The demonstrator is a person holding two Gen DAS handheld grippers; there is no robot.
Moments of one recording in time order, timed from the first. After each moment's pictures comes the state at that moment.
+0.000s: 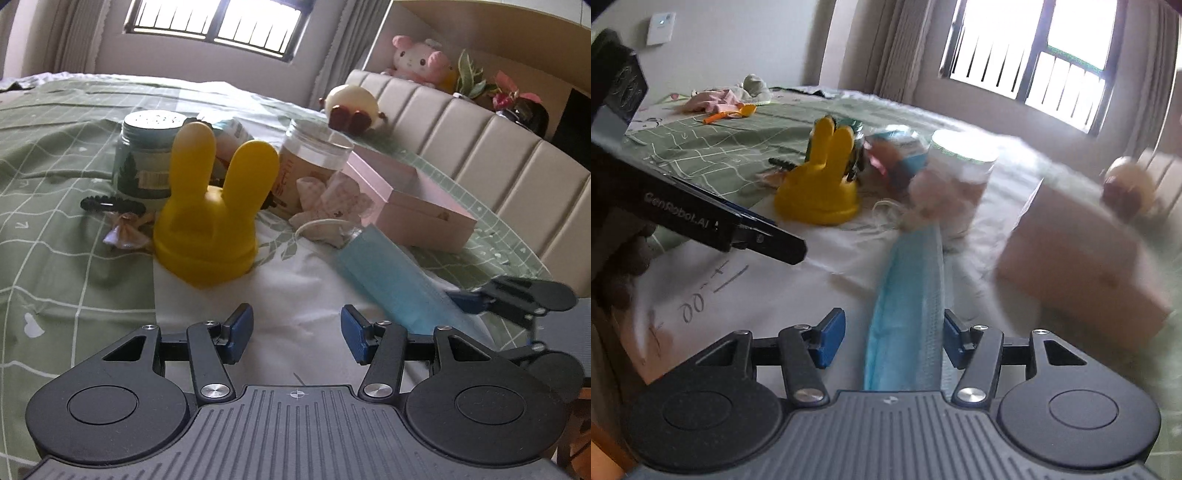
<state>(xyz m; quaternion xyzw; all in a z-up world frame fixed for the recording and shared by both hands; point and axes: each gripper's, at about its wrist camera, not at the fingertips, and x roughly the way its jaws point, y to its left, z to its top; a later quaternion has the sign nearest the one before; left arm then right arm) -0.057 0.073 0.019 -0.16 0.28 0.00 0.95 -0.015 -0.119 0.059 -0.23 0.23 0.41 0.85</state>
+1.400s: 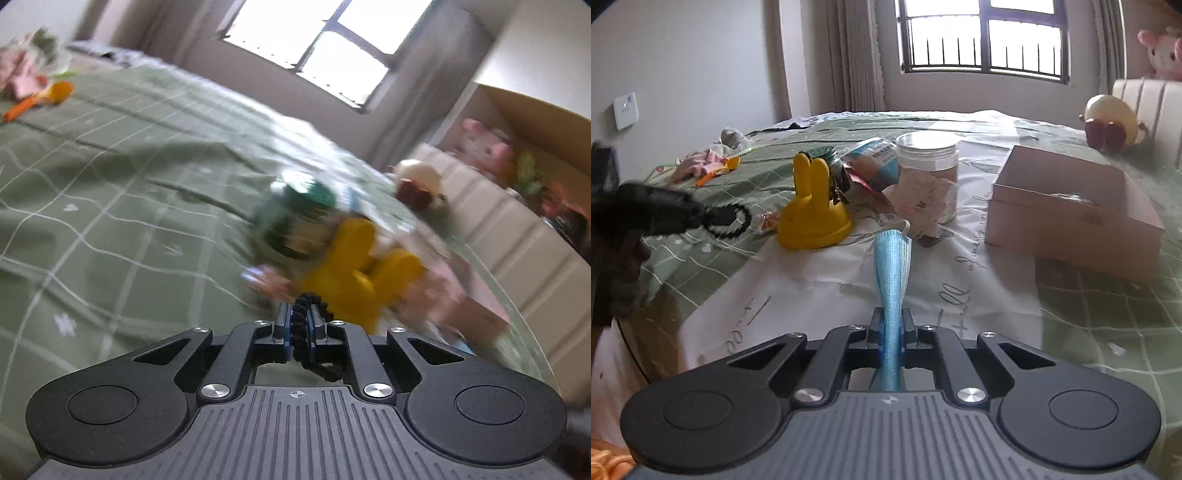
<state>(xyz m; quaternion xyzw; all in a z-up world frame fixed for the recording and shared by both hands) -0.118 0.173 0.038 -0.27 0.21 0.07 0.94 -0.019 -0.166 0.080 -0.10 0.28 0.40 0.86</state>
